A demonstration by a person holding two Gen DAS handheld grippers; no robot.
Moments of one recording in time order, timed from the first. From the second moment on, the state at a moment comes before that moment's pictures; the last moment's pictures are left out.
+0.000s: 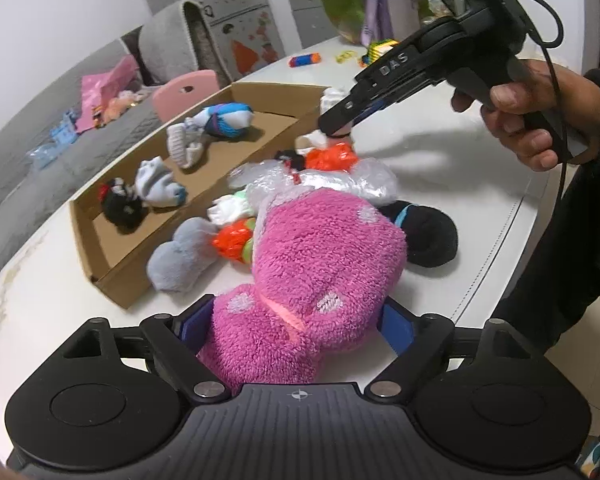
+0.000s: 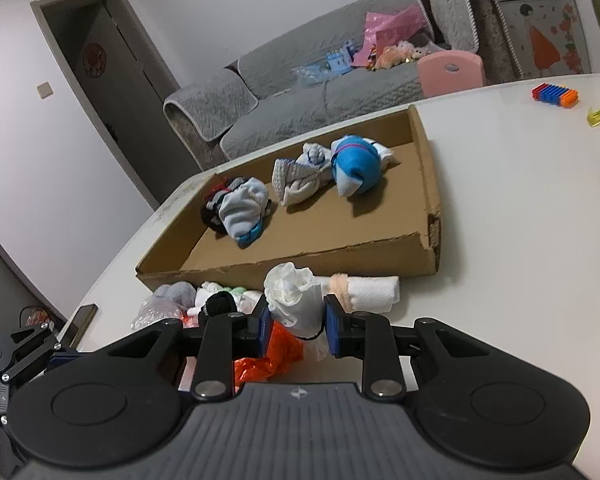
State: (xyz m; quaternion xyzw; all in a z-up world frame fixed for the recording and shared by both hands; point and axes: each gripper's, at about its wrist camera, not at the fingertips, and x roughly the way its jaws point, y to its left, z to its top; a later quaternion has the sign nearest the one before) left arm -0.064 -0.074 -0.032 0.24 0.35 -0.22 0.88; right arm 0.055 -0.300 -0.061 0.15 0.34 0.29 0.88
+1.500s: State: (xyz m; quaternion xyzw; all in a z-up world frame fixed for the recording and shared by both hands) left arm 0.027 0.000 0.069 0.03 0.29 -0.01 0.96; right arm 0.070 -0.363 -0.001 0.20 0.22 0.28 0.91
